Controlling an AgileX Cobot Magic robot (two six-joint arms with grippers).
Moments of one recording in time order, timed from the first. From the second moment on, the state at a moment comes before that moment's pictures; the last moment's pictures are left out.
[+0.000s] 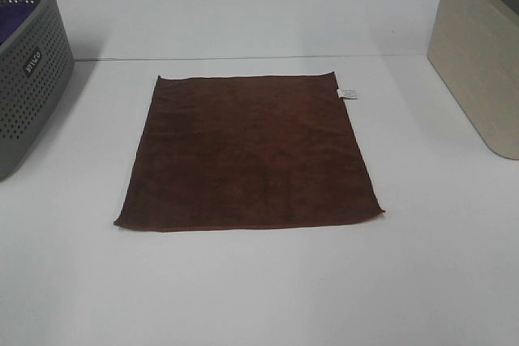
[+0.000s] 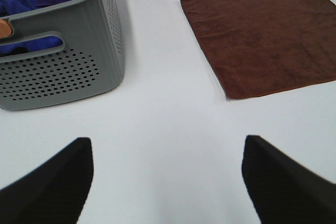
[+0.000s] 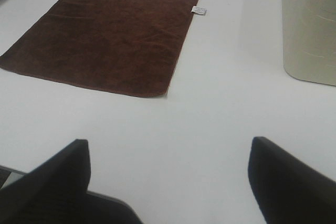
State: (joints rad) left arm -0.03 0.00 -0.51 -0.13 1.05 0.16; right arm 0.01 -0.01 -0.51 0.23 1.07 -0.24
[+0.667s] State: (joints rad) left arm -0.03 0.00 -0.51 -0.13 1.05 0.16; right arm 0.01 -0.01 -0.51 0.23 1.07 -0.24
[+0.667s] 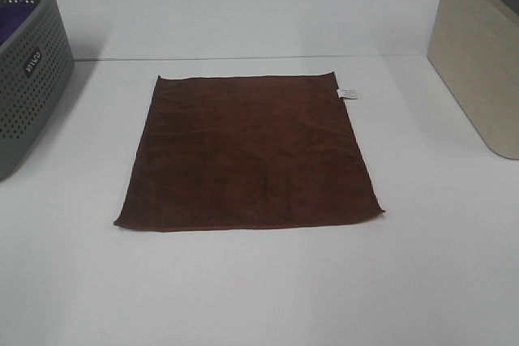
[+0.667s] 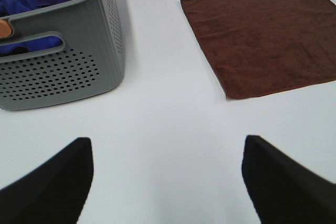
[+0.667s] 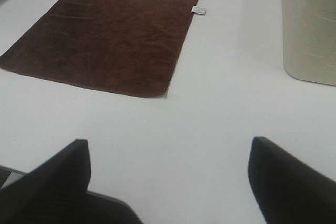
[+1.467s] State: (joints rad) left arm -0.03 0.00 -0.51 -0.14 1.05 0.16; right arm 0.01 -0.01 -0.51 0.23 1.07 -0.24
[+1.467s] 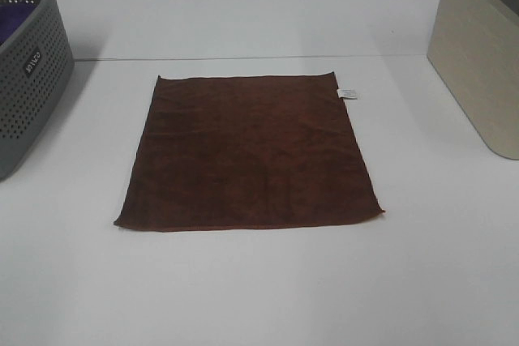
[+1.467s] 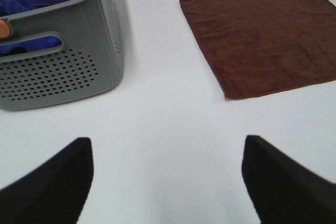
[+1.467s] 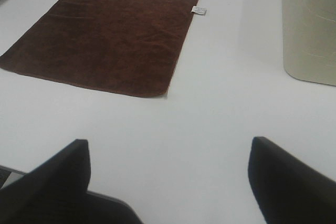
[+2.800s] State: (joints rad) left arm -0.03 1.00 -0.52 -0.43 0.35 0.16; right arm 0.01 0.87 -0.52 0.31 0.45 -0.22
